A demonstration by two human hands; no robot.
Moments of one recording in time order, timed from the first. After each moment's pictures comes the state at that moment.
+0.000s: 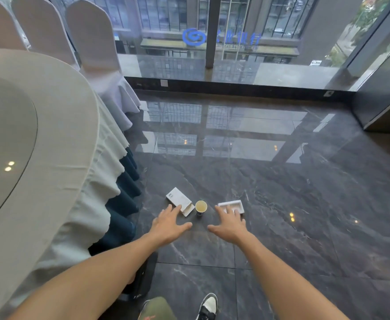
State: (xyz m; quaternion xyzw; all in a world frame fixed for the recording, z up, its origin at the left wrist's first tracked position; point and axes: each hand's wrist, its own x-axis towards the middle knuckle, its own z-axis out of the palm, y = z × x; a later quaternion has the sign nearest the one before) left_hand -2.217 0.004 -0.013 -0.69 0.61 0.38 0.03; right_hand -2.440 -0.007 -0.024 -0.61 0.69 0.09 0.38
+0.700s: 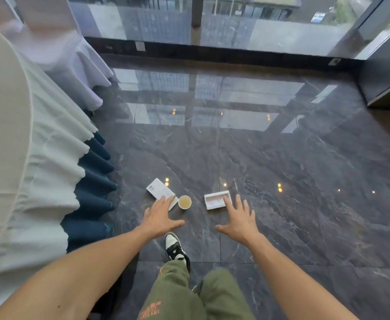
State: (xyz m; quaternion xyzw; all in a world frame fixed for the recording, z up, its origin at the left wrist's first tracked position) left_hand -2.275 -0.163 -0.106 -0.67 0.61 0.41 0.08; right_hand -2.545 -0.149 -0.097 -0.61 0.70 0.14 0.35
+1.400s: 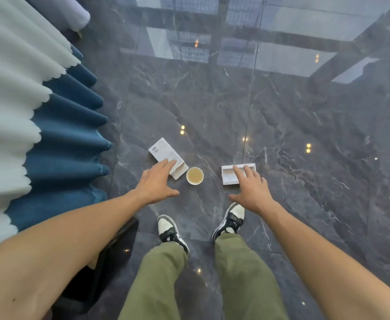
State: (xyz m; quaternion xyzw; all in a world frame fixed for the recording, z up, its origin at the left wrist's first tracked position) left_hand -2.260 -0.287 -0.333 -0.66 0.62 0.40 0.15; right_hand -2.561 -0.296 -0.359 -0.67 0.61 0.24 0.34
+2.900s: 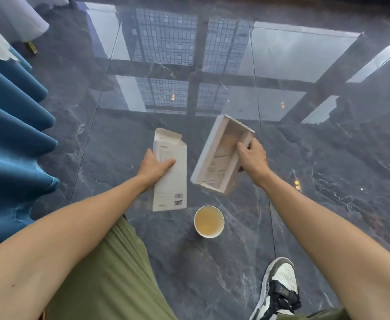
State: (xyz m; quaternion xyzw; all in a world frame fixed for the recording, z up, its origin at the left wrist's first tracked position) left_hand -2.197 -0.420 -0.697 -0.74 0.42 0.48 -0.21; right_hand -2.476 -0.432 -0.649 -0.40 0.76 -0.28 0.42
